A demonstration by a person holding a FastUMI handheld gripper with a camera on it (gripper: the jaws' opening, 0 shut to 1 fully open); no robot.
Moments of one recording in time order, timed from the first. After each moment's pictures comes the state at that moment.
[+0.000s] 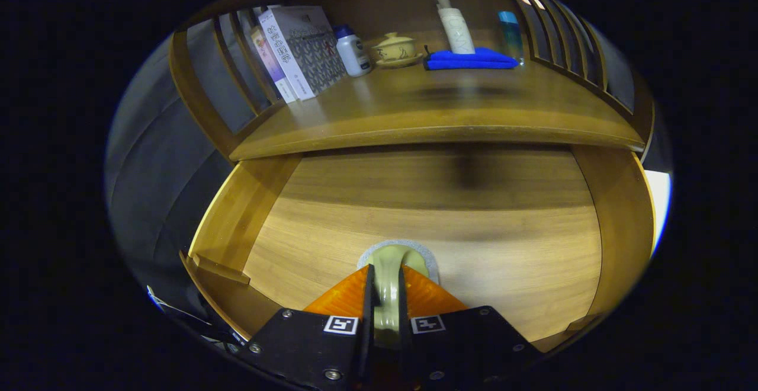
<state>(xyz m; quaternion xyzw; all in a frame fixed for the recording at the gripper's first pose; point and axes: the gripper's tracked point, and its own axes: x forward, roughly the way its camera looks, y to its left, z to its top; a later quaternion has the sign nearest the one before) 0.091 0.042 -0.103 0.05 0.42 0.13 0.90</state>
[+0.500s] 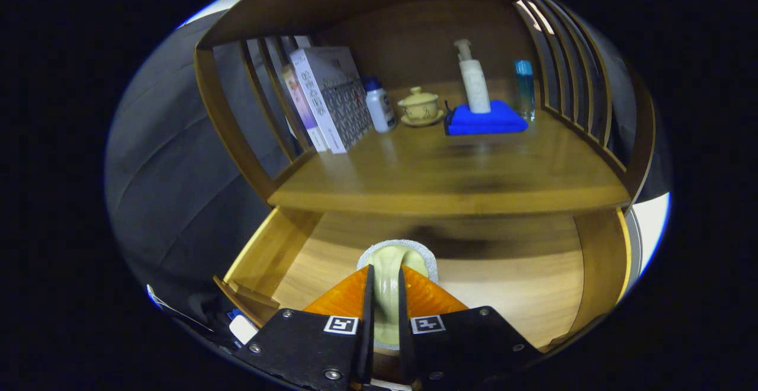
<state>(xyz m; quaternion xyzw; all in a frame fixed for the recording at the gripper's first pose) 0.112 0.057 -0.019 0.06 0.32 0.15 0.93</state>
